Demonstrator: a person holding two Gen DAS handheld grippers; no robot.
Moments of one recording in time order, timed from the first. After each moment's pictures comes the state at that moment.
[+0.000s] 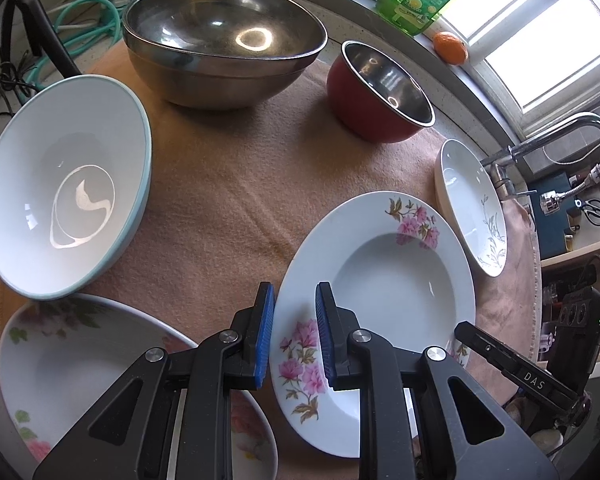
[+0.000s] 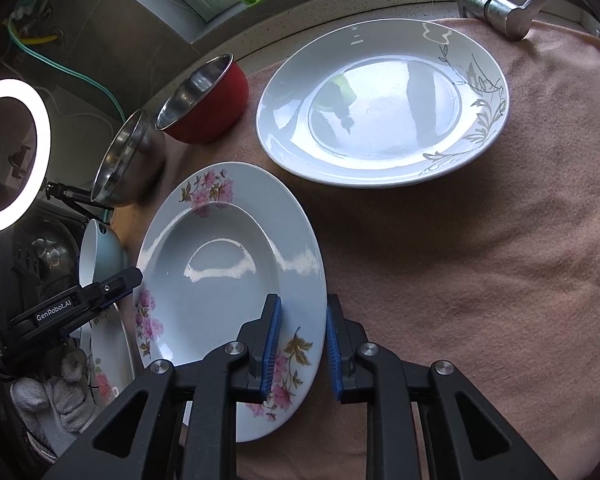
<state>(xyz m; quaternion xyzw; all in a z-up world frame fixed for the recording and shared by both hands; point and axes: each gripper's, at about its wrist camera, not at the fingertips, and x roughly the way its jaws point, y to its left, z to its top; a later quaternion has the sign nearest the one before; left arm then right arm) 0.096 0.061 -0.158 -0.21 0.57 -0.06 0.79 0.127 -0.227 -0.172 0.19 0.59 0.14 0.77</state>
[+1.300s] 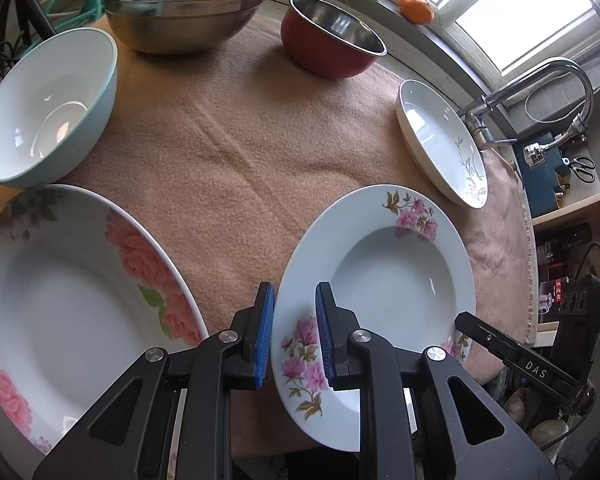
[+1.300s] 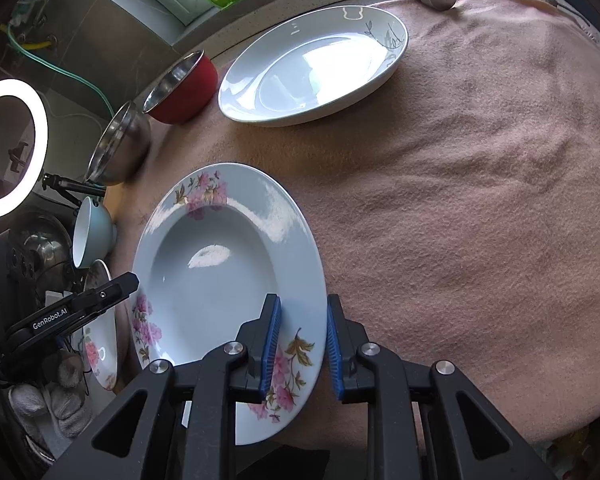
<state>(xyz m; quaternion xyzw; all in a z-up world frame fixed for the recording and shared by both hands) 0.053 0.024 -0.159 -0.18 0.59 -0.09 0.78 0.069 -0.264 -0.172 0.19 0.60 0.11 0.77</state>
